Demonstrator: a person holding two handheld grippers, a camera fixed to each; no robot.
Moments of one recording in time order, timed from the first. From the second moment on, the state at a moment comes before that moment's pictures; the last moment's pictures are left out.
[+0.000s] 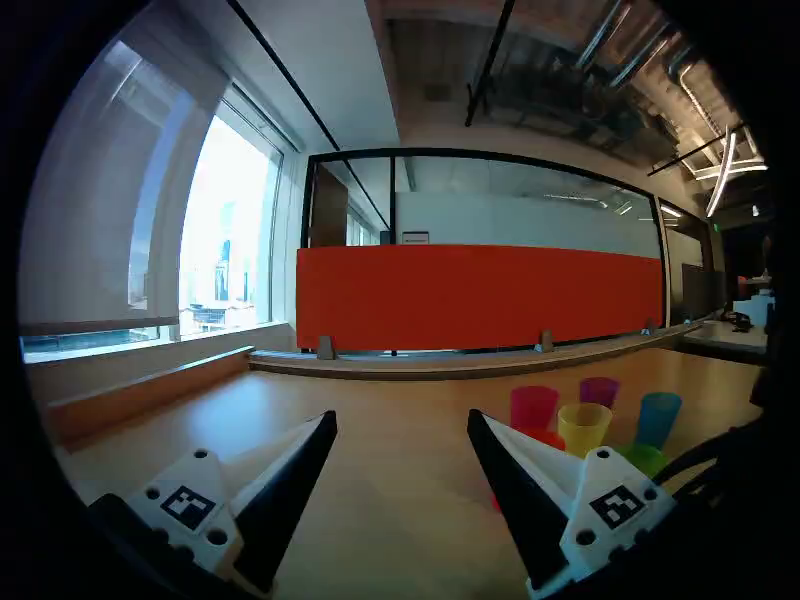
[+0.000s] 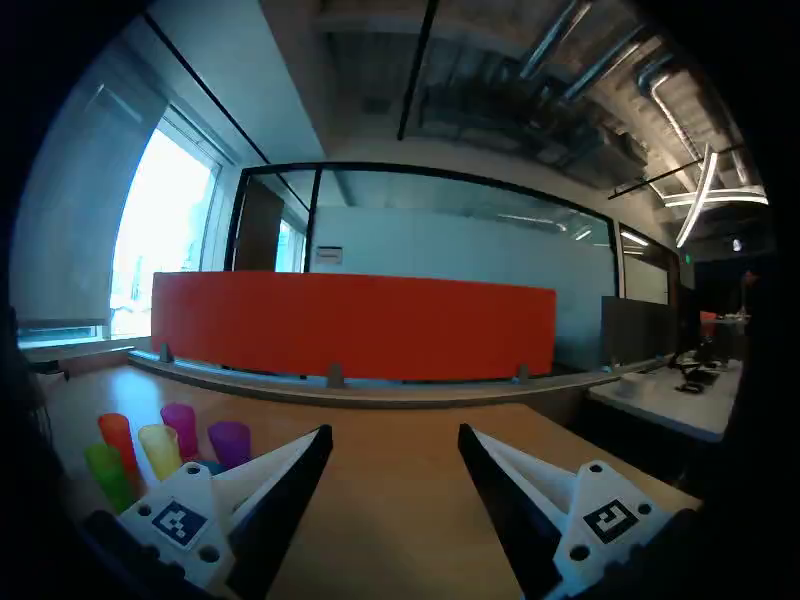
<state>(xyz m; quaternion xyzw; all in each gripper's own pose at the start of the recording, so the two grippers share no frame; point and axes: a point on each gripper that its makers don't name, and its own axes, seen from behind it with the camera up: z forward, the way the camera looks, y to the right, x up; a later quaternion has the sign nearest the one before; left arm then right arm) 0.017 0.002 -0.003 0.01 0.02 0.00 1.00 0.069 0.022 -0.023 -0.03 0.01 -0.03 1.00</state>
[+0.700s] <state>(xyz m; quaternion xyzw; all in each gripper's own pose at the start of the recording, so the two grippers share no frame) 0.004 0.001 -0.001 0.00 0.00 0.00 1.00 0.071 0.023 -0.022 -0.04 0.01 -0.03 1.00</state>
